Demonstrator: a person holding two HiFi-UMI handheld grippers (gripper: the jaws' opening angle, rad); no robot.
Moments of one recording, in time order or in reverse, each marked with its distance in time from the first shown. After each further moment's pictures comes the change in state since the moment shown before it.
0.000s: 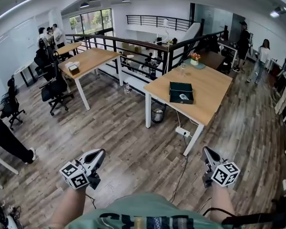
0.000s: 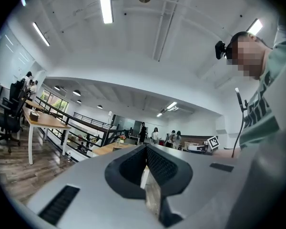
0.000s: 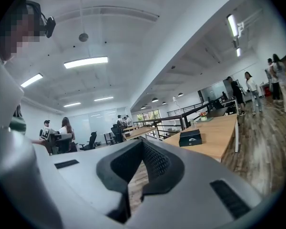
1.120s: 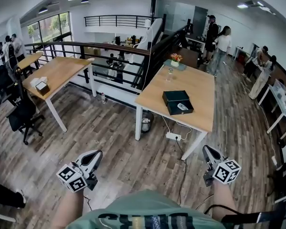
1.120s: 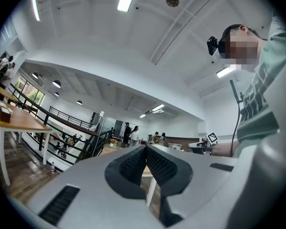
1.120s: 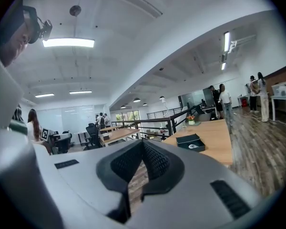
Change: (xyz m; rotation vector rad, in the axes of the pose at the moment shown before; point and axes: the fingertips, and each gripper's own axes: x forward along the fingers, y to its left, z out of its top) left arm 0.097 0.340 0.067 0.004 0.008 -0.290; right arm 0.251 0.075 0.019 -0.024 -0.007 -0.306
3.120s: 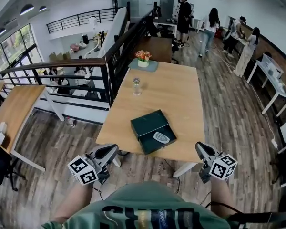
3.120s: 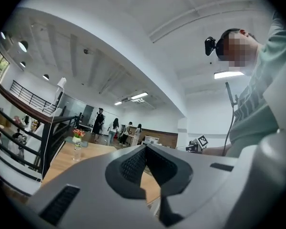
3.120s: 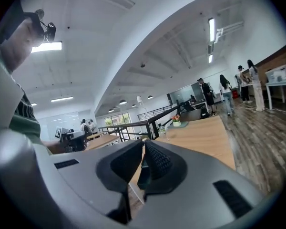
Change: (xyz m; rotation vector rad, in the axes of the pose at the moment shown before) left arm 0.552 0.128 -0.041 -0.046 0.133 -0.394; right arm 0.260 -0.342 0.050 0.106 -0.012 -0.075
